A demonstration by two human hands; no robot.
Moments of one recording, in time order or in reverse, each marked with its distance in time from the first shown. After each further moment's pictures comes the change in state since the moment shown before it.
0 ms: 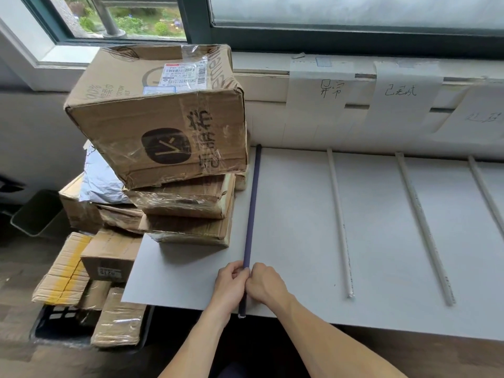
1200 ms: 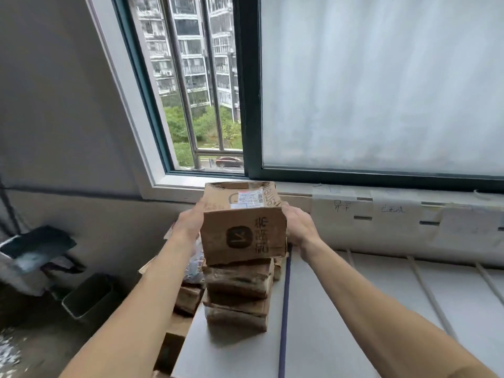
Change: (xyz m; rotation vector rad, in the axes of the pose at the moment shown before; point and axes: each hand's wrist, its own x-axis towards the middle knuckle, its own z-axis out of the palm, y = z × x) left_hand -0.124 0.273 -0.226 -0.321 0.349 0.386; right_hand -0.097 -0.176 -0.227 0.828 0.442 -0.478
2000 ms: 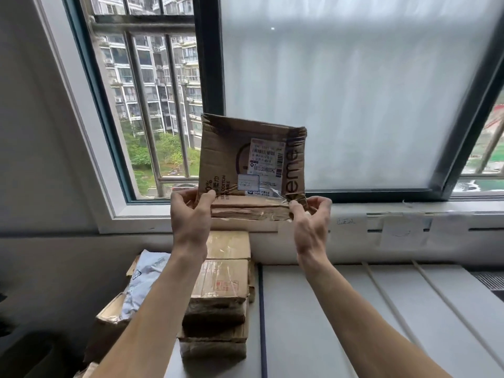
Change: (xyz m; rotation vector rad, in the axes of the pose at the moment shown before) left_hand -0.082 0.066 0.030 -0.368 -0.109 0.480; right_hand -0.086 -0.071 -0.035 0.290 0.560 -0.459
